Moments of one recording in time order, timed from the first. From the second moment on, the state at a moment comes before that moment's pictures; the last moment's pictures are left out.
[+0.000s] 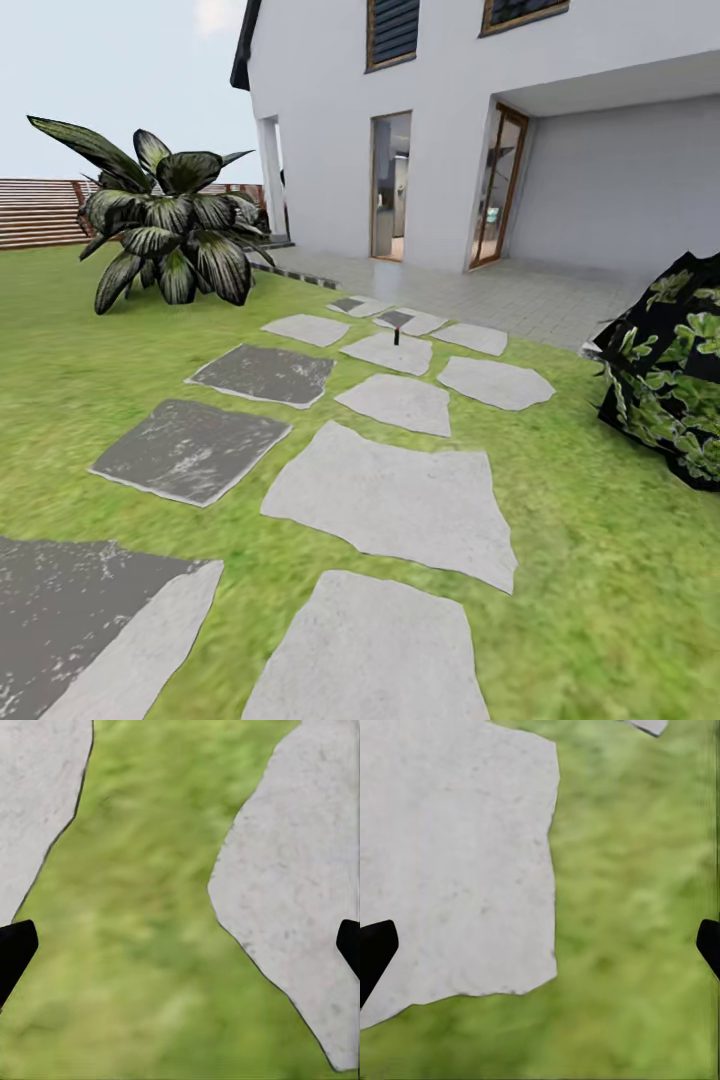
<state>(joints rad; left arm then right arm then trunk) -0.23 0.07 -0.01 -0.25 0.01 -0.34 0.02 -0.11 -0.06 0.00 -0.45 0.01 -0.30 -0.01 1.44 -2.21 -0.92</state>
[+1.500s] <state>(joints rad) -0.23 0.07 -0.01 -0.25 0.01 -0.34 0.02 -0.11 -0.06 0.00 -0.45 0.01 -0.30 0.00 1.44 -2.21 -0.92</state>
